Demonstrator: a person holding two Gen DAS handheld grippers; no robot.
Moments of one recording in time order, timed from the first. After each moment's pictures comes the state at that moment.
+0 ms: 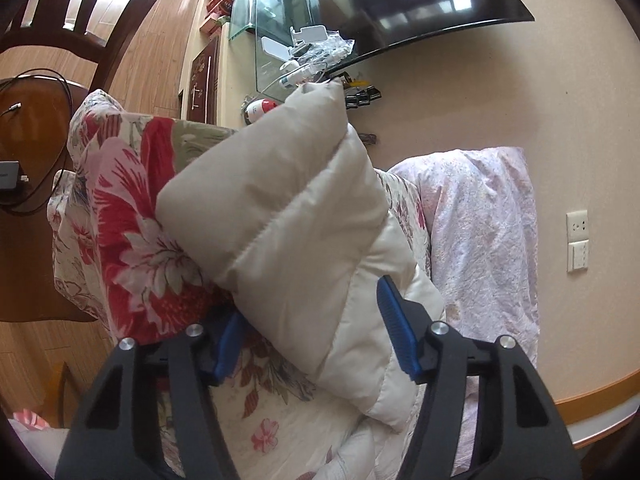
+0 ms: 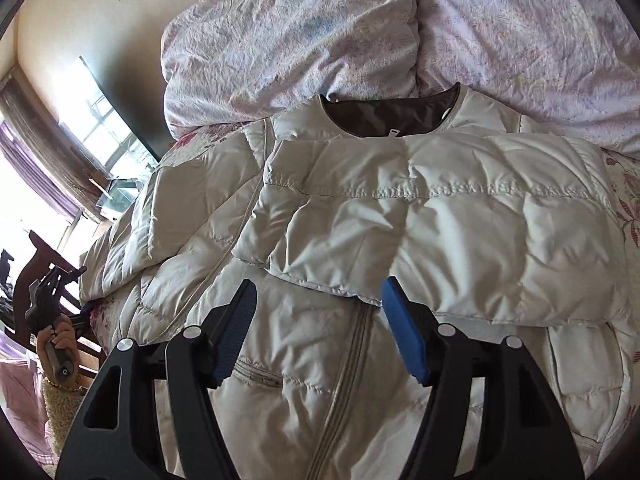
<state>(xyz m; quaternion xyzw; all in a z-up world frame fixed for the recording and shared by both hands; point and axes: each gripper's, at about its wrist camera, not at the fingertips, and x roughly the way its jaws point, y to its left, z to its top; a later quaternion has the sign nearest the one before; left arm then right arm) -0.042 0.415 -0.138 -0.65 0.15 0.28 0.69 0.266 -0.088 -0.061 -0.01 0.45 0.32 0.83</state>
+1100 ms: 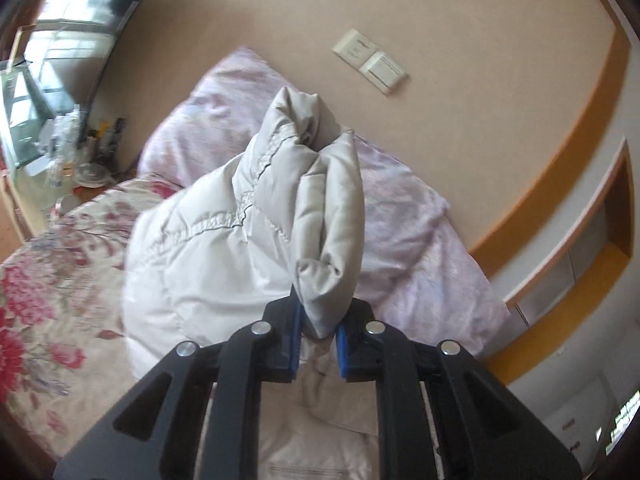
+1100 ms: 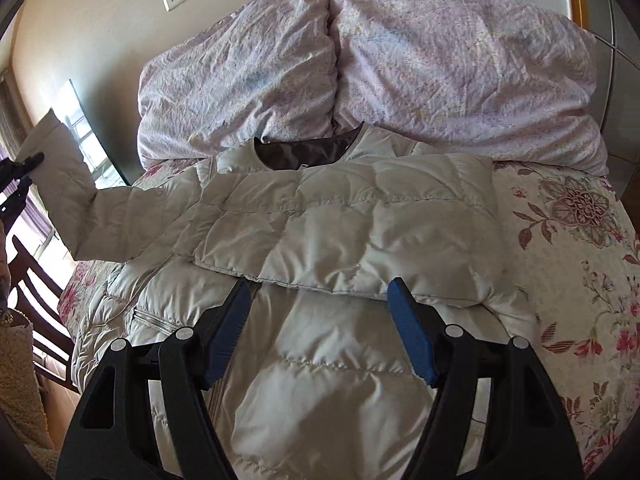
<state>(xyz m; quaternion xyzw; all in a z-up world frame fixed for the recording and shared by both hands) 0.137 0.233 0.078 -0.36 0.19 0.04 0.91 0.246 -0.197 -0.045 -0.01 0.38 0.26 0.89</state>
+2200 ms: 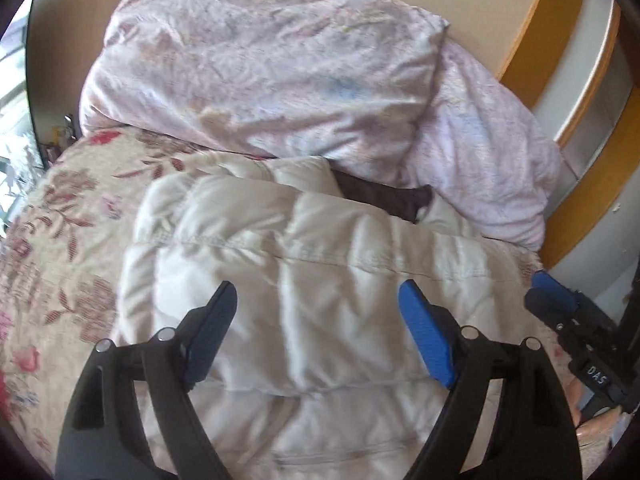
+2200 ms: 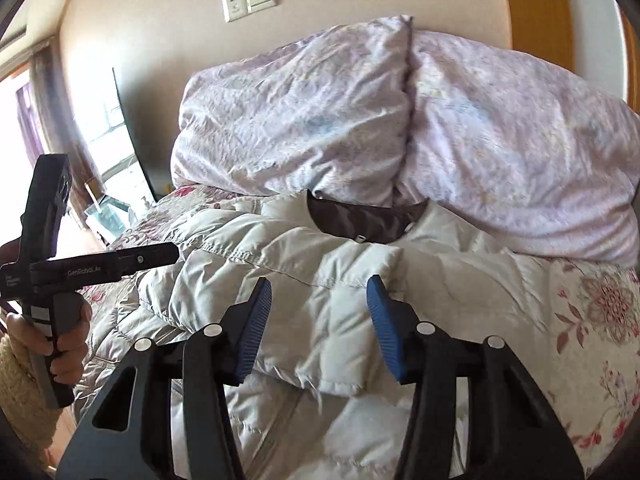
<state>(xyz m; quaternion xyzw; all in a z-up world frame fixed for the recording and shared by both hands) 0.238 0.156 -0.015 -0.17 0.37 0.05 0.91 0.276 -0.107 -0.026 -0.07 0.29 0.33 0.89</state>
